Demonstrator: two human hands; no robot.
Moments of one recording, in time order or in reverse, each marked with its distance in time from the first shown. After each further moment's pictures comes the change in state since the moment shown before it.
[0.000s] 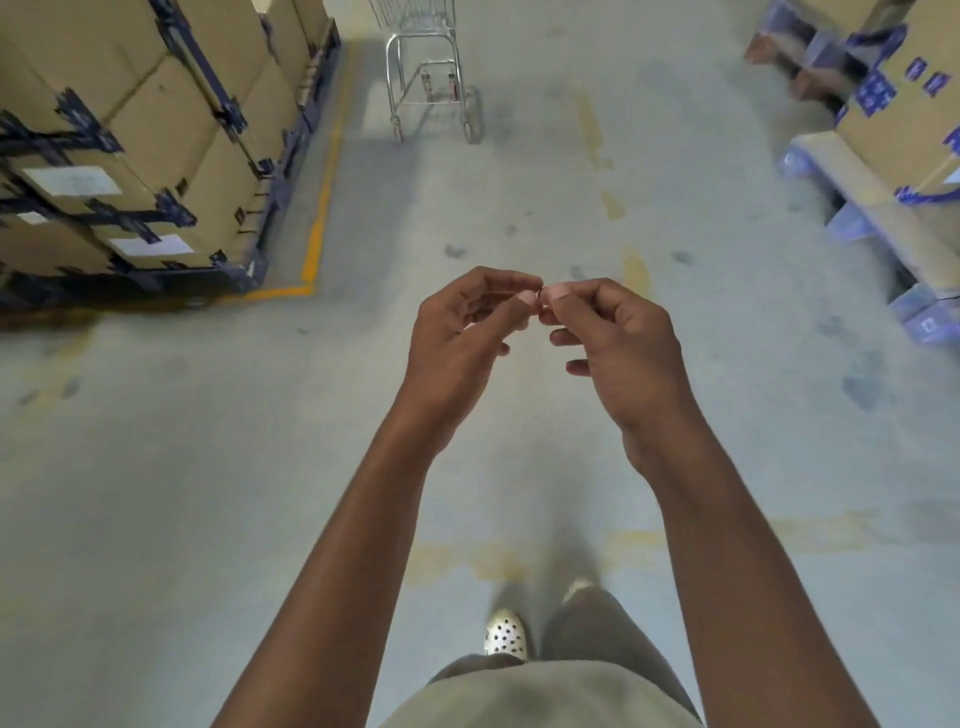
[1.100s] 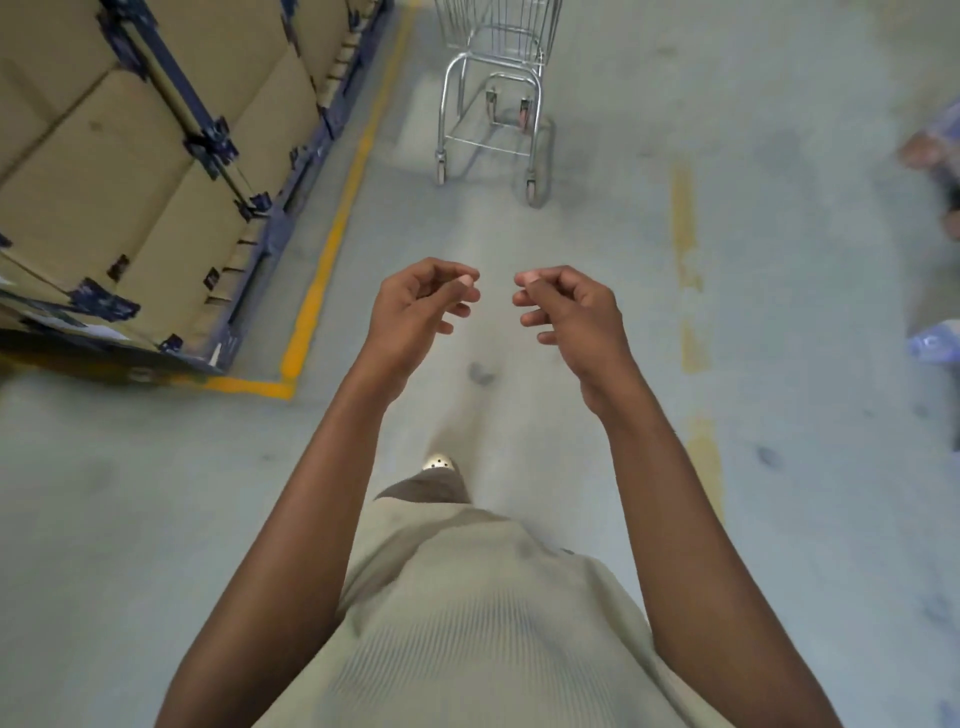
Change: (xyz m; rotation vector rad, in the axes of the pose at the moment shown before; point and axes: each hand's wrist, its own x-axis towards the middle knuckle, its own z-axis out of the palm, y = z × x) left_hand 0.863 -0.123 -0.197 -0.027 0.160 -0.165; right_hand 0.865 -0.103 0.292 -0.093 -0.237 0.092
